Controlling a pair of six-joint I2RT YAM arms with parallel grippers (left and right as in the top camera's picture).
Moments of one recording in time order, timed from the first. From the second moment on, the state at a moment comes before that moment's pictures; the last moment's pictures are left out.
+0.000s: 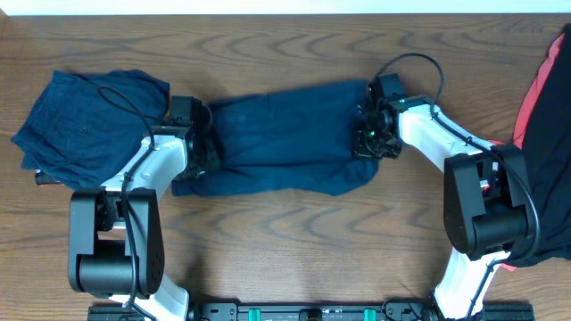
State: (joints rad) left arm -0.06 1.77 1.00 -0.63 -0.01 -0.43; right arm 0.23 2.01 1.28 -0.75 -0.23 0.34
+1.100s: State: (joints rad) left arm -0.18 1.71 0.93 -0.65 0.17 -0.49; right arm 0.15 1.60 1.24 -0.88 -0.07 0.20
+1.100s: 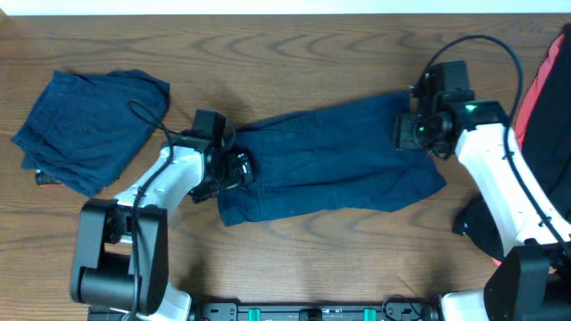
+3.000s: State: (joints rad) left arm -0.09 1.32 1.17 -1.03 0.46 -0.30; right arm 0.42 1.85 1.35 -0.92 0.05 0.24
